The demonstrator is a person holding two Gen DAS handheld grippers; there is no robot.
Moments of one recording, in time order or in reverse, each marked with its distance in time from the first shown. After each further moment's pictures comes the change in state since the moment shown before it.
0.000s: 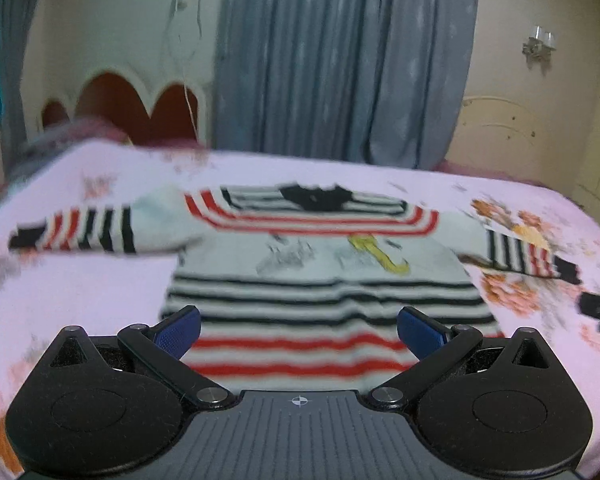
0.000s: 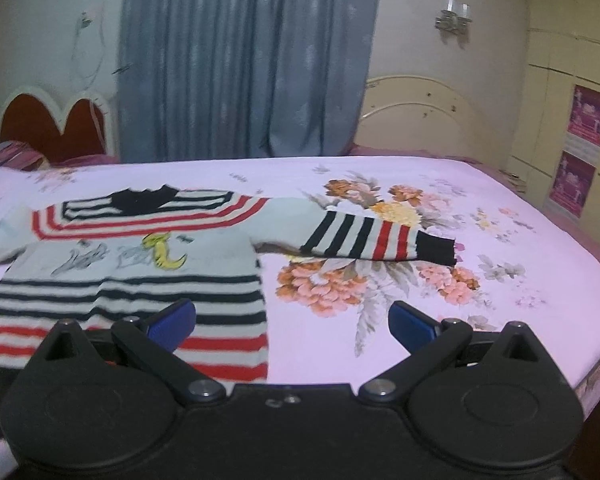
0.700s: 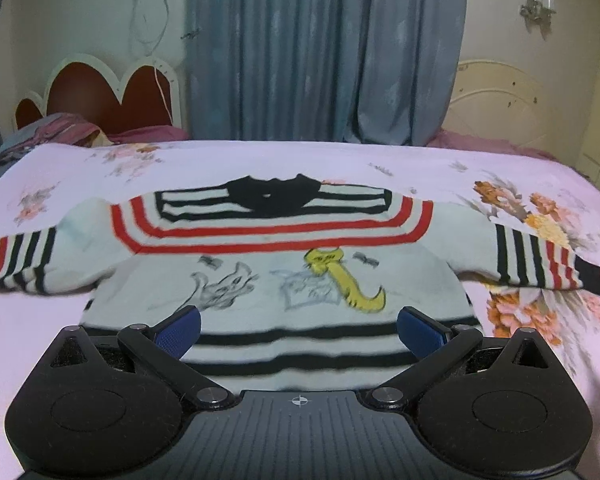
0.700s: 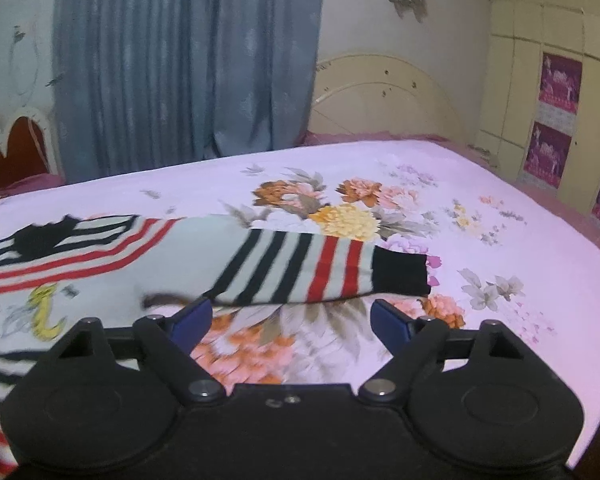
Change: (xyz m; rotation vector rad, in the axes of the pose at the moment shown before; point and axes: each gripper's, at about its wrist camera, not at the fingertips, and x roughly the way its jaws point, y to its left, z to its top) left arm 0.126 -0.095 0.055 0.036 0.113 -0.015; right arm 0.140 -0.092 0.045 0.098 0.041 -0.091
